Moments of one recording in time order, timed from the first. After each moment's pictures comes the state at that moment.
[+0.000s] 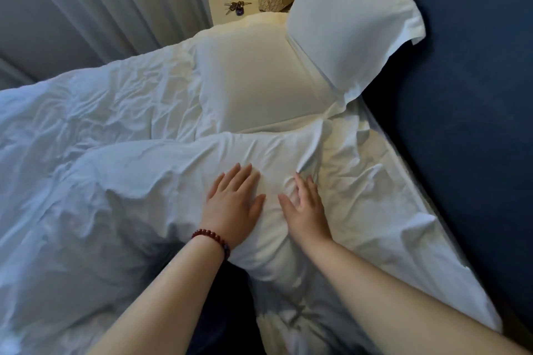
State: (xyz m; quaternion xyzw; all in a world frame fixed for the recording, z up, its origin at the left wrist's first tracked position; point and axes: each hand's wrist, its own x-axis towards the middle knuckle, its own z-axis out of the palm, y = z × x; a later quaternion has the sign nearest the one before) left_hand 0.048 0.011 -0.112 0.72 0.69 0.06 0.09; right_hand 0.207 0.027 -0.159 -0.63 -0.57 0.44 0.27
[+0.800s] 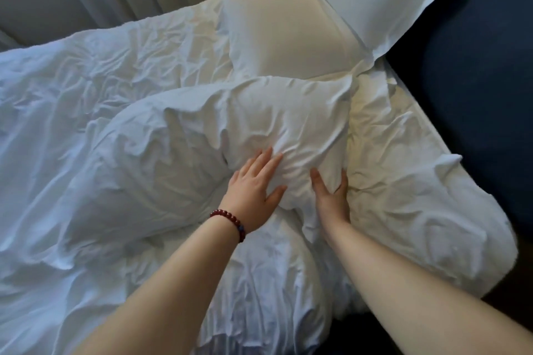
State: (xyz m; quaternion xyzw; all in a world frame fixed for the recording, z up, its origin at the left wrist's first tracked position) left_hand -0.024 -0.100 -0.100 0.73 0.64 0.08 0.22; right_hand 0.142 -0.081 -0.179 -0.73 -0.29 0.47 0.40
